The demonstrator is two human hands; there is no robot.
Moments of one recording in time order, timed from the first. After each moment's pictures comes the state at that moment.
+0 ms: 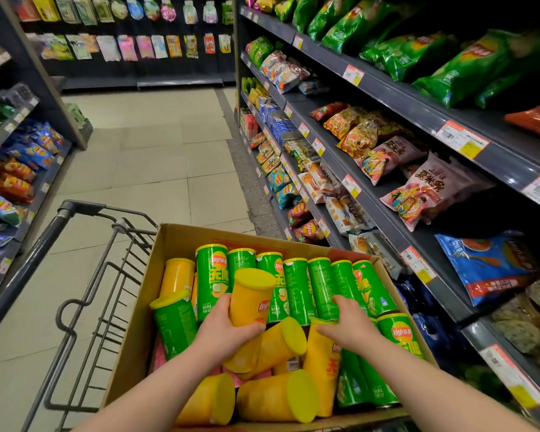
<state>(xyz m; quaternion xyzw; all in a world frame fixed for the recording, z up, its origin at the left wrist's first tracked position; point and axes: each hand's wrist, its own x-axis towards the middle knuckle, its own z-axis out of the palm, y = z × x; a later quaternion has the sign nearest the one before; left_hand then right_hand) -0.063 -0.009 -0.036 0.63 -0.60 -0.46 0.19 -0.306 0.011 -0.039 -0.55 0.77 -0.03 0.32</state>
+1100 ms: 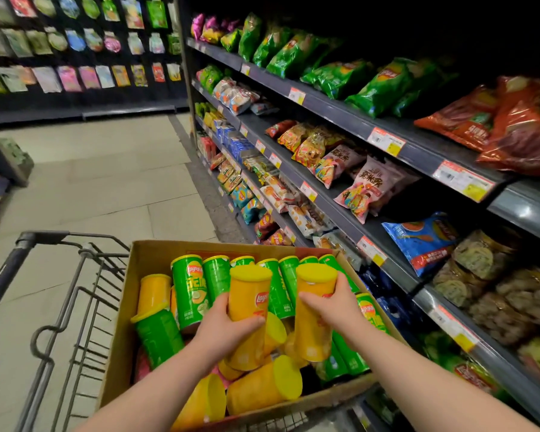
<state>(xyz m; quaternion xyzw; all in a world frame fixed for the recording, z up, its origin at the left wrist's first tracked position) -0.081 0.013 -0.003 0.58 -0.61 -0.50 0.21 -0.287 0.056 0.012 -0.36 0.78 -0.37 0.36</state>
